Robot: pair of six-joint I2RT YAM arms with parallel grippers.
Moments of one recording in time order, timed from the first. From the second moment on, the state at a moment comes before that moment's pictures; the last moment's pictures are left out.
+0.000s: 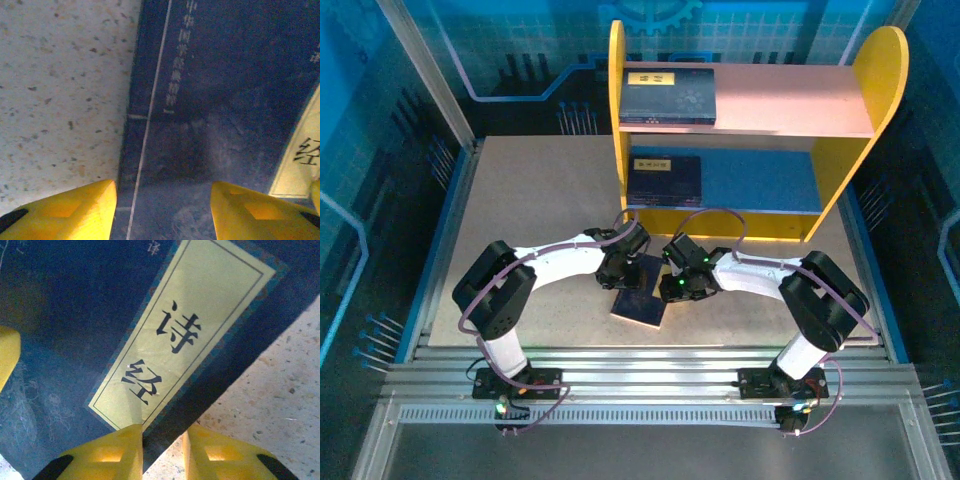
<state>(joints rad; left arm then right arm) -0.70 1.75 1.07 -0.67 0.05 -0.67 0.74 1.63 0.84 -0.40 -0.16 0.54</state>
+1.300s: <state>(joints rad) -0.69 1.54 0.89 -0.40 0.35 -0.67 0.73 1.65 0.78 -0.24 -0.23 0.54</state>
